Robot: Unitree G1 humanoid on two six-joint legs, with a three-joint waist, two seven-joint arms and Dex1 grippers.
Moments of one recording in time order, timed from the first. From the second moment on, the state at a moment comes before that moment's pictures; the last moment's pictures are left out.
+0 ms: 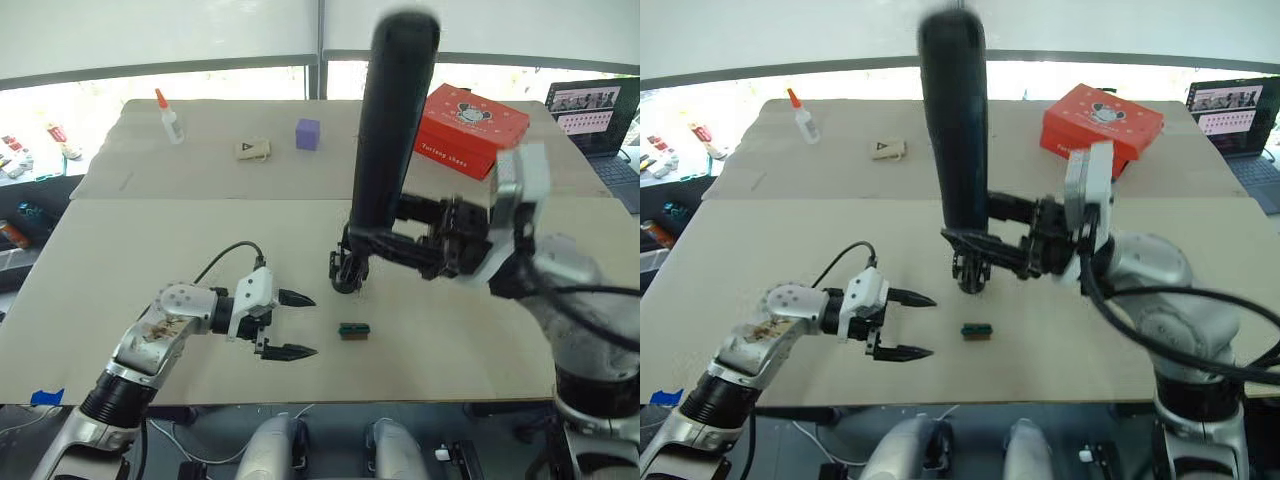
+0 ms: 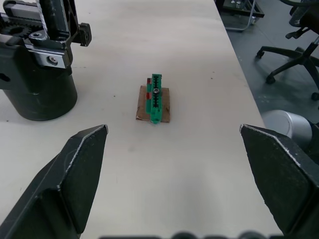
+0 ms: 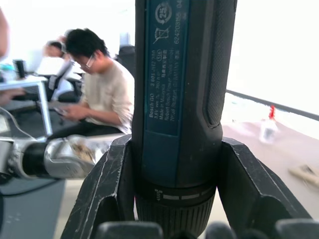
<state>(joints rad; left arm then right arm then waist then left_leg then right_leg) -0.32 0.69 -0.19 -0.19 -0.39 0.35 -1.26 -0.61 -0.60 -0.09 -0.52 0.98 0.67 0.75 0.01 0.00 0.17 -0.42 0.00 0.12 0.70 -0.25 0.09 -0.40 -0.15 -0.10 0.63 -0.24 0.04</state>
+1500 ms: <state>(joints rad) -0.53 0.56 -0.17 0.08 -0.30 0.26 -1.21 -0.89 -0.48 0.07 -0.08 0.64 0.57 1.04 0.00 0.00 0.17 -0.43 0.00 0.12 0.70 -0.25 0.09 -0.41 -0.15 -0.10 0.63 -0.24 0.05</state>
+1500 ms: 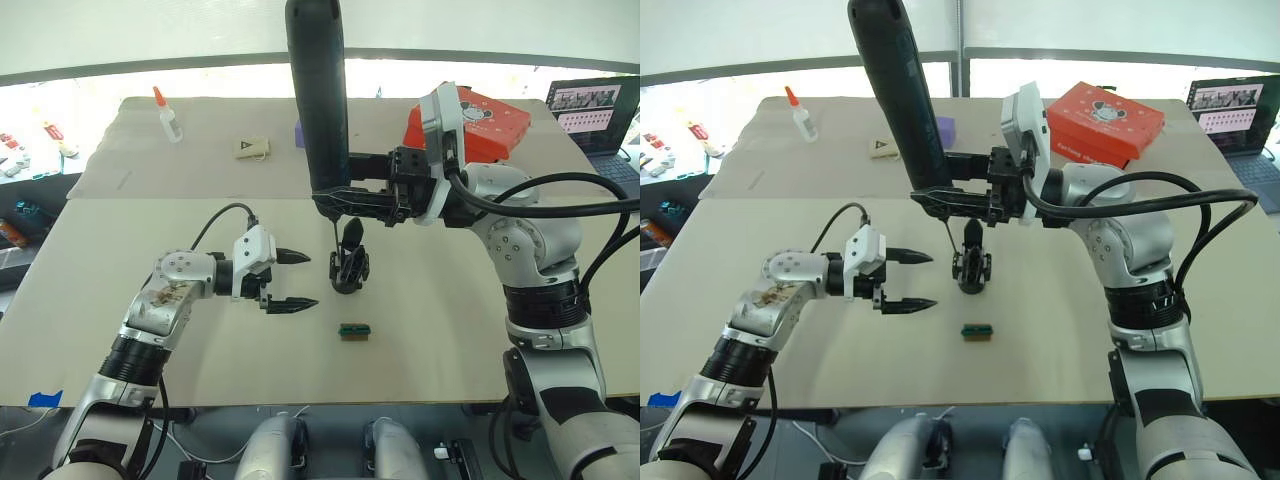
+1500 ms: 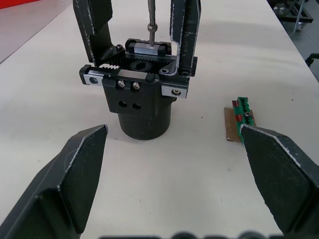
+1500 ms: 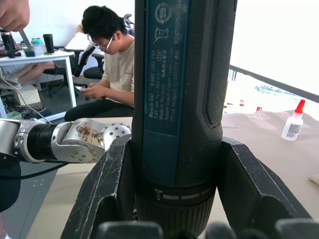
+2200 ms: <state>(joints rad) -0.57 0.54 -0.19 0.12 -0.27 0.22 -1.23 -0.85 -0.48 0.07 -0.08 0.60 0.57 1.07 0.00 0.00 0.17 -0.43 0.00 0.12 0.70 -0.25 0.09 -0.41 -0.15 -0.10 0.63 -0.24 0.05</state>
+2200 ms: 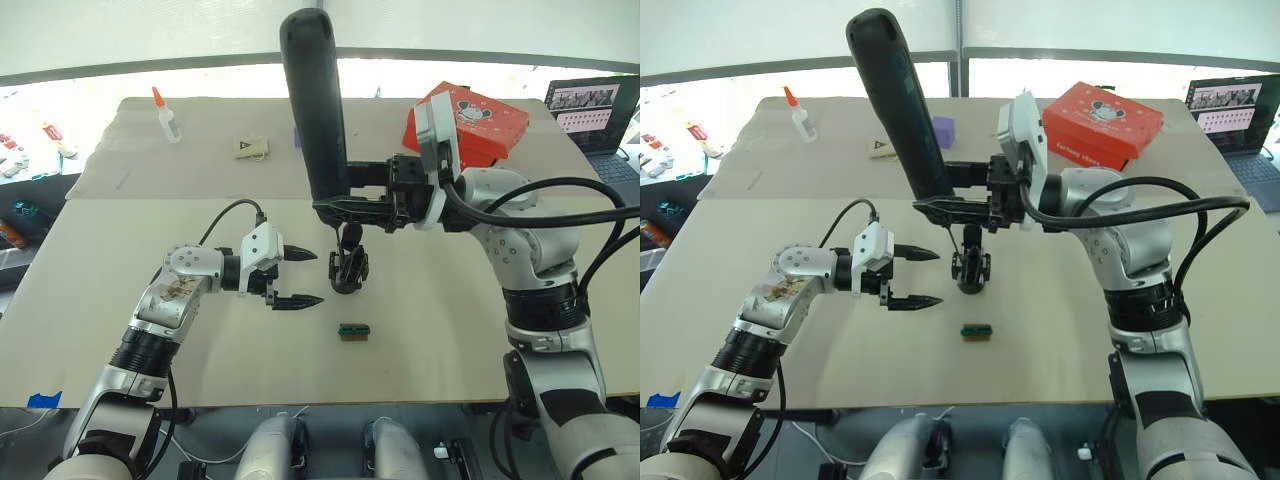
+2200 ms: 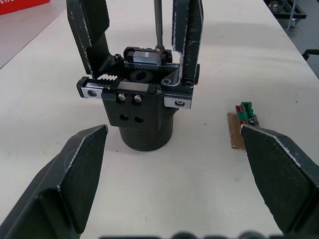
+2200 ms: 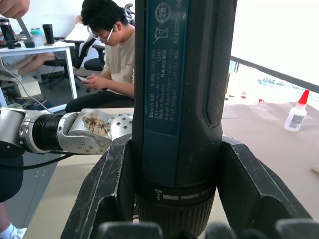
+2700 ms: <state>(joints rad) -0.57 0.54 -0.19 0.12 -0.27 0.22 -1.23 -0.84 -0.47 0.07 -0.08 0.60 0.57 1.08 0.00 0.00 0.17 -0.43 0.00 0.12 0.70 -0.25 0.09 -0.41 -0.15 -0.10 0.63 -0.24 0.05</state>
